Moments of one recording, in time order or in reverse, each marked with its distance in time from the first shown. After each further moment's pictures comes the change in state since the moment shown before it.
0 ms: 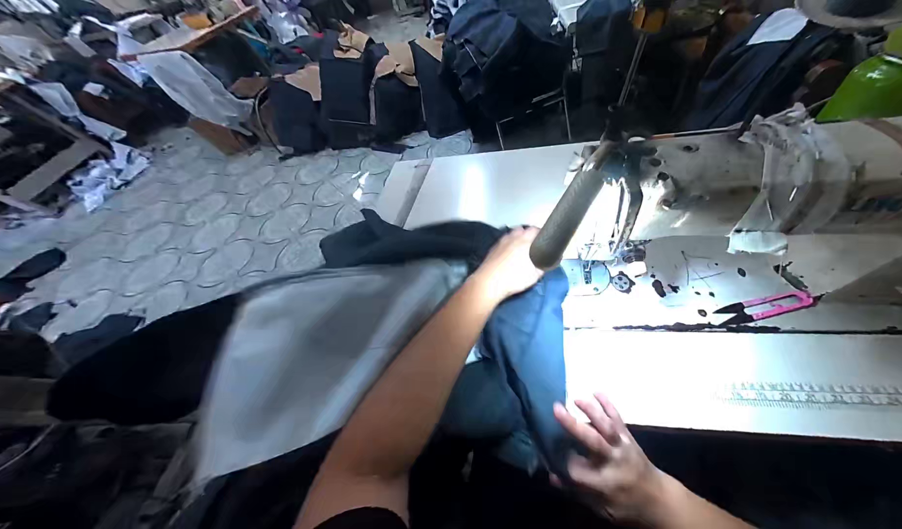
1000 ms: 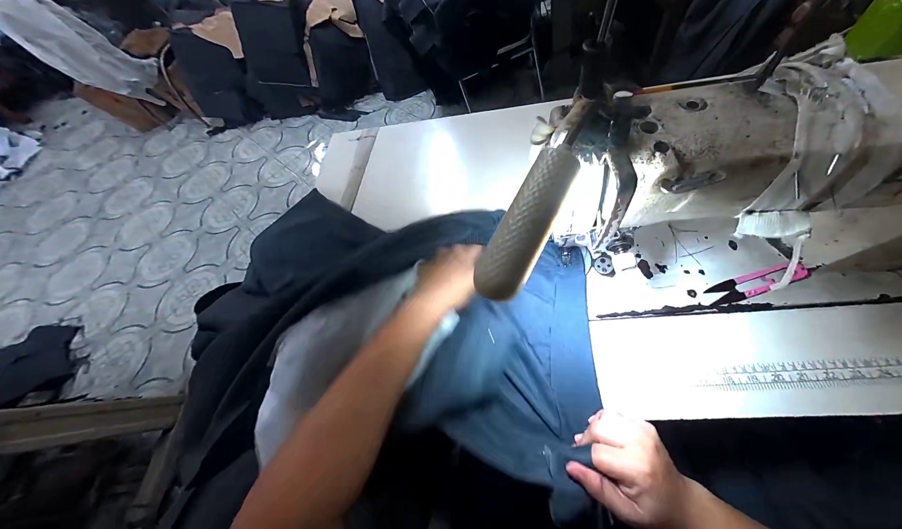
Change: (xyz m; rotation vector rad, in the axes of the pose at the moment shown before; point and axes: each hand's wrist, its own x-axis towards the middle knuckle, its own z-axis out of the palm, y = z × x) left_hand -0.039 0.000 -0.001 -0.013 -0.306 -0.488; right_hand -0.002 0.005 -0.031 0.215 0.001 0.242
